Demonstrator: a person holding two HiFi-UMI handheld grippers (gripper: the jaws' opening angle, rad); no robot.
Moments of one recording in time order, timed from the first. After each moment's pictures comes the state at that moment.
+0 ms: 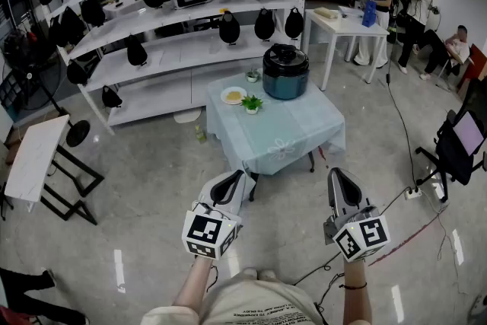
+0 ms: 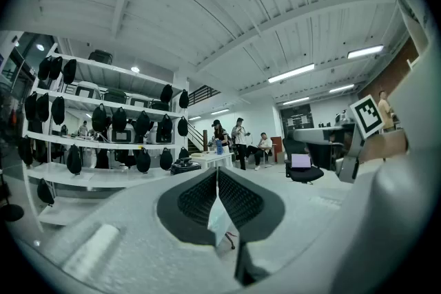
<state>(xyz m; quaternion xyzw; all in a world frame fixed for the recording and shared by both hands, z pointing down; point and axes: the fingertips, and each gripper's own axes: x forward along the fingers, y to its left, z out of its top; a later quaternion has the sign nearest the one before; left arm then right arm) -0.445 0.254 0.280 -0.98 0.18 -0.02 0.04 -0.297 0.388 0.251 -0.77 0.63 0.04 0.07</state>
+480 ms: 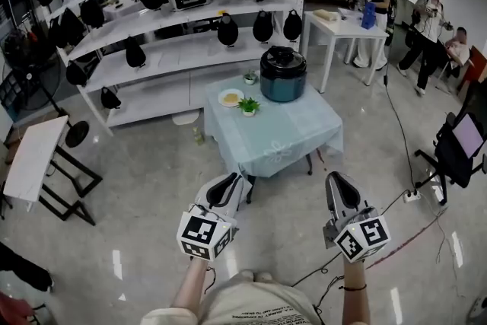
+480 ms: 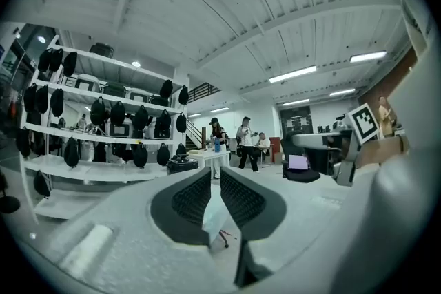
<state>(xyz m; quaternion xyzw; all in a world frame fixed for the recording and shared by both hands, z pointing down) -0.436 0.258 0.292 -0.99 0.17 -0.03 0.02 -0.281 0.393 0.270 -0.76 0.65 0.01 0.07</state>
